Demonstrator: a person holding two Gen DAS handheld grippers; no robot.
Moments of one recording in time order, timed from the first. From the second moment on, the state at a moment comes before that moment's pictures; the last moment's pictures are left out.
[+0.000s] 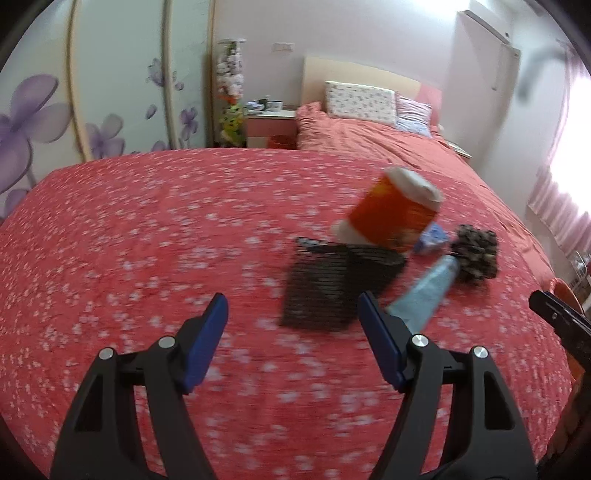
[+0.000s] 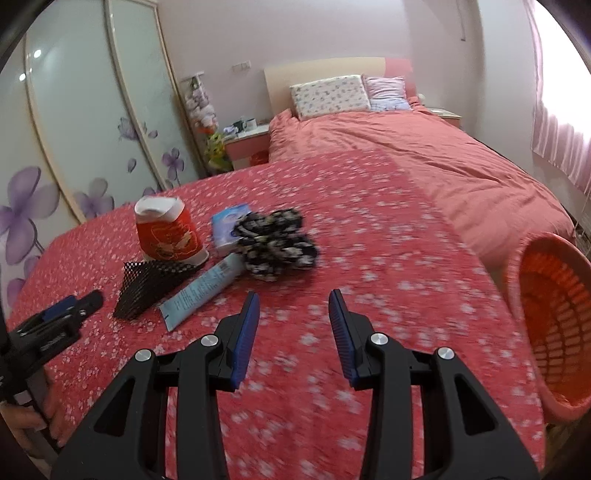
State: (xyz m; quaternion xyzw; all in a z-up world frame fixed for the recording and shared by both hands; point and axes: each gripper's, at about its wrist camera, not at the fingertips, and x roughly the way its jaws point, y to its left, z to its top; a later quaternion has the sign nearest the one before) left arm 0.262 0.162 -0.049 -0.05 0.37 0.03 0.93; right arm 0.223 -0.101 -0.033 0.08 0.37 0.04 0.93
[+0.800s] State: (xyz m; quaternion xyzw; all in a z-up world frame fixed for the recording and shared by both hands) left arm 0.275 0.169 -0.063 -0.07 0.39 0.01 0.92; right arm 0.287 -0.083 -0.054 0.07 0.40 0.01 0.91
